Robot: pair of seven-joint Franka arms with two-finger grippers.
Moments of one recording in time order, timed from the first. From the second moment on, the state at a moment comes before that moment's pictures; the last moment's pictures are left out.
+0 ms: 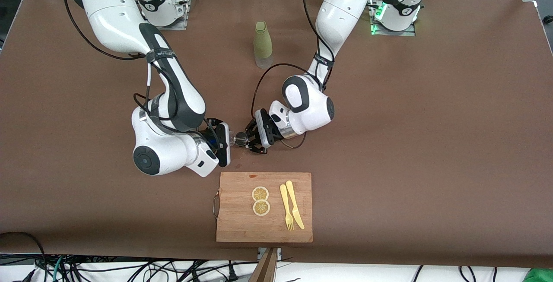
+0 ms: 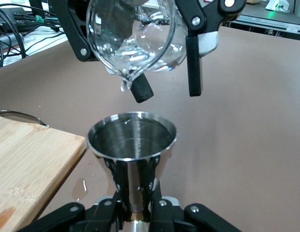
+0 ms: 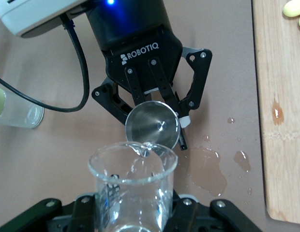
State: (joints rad) left arm -0.92 1.07 0.30 -1.21 -1.83 2.50 1.83; right arm 0.31 0.92 0.09 -1.01 0.37 1.64 -1.24
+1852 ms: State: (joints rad) left arm -0.71 1.01 0.31 -1.25 -1.83 2.15 2.02; right arm 0.14 0.93 0.09 -1.02 0.61 1.62 -1.59
